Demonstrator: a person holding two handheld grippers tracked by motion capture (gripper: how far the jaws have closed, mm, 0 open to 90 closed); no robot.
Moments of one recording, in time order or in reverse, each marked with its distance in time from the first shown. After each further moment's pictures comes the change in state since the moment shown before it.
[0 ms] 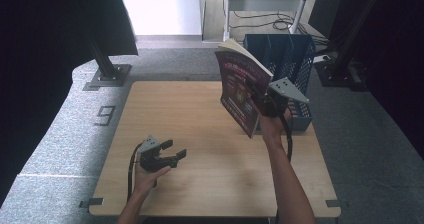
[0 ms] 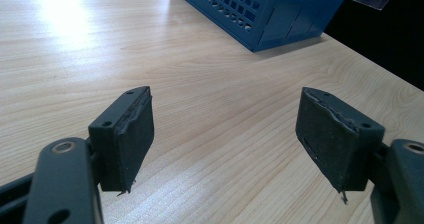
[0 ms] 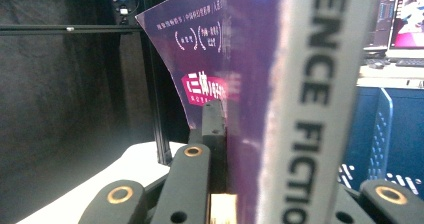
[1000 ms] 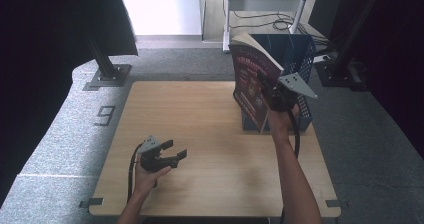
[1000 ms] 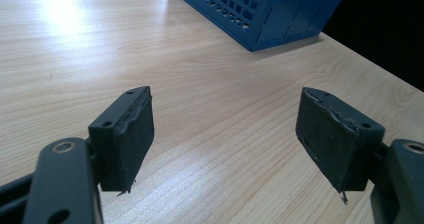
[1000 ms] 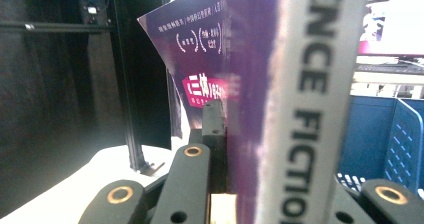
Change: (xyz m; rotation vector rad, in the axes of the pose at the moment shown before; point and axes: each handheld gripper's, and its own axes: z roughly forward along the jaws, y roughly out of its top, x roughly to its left) left arm -0.001 0.000 0.001 0.001 -0.005 0.001; right arm -0.023 0.007 0.001 -0.008 -0.101 -0.036
